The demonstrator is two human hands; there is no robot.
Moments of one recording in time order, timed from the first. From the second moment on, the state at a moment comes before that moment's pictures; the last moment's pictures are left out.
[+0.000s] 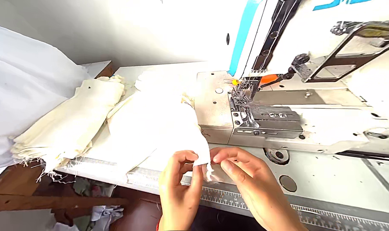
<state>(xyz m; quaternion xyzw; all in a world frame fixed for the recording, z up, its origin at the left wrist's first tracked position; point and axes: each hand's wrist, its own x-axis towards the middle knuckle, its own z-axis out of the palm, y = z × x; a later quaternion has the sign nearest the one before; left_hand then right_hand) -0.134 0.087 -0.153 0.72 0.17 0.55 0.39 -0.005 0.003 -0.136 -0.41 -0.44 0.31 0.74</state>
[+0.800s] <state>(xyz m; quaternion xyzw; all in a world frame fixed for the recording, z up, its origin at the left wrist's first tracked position) -0.189 0.071 -0.132 0.52 0.14 0.64 0.55 -0.026 -0.007 -0.169 -0.58 -0.51 0.00 0.63</state>
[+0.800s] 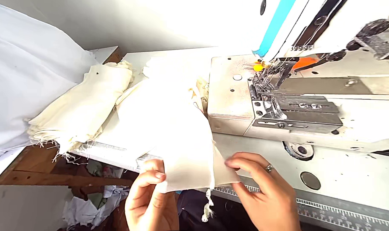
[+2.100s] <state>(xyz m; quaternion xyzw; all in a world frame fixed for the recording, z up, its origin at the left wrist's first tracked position) -0.113 0.130 -0.090 0.80 0.11 0.59 0.10 -0.039 -0.009 -0.137 -0.57 -0.43 0.23 0.66</state>
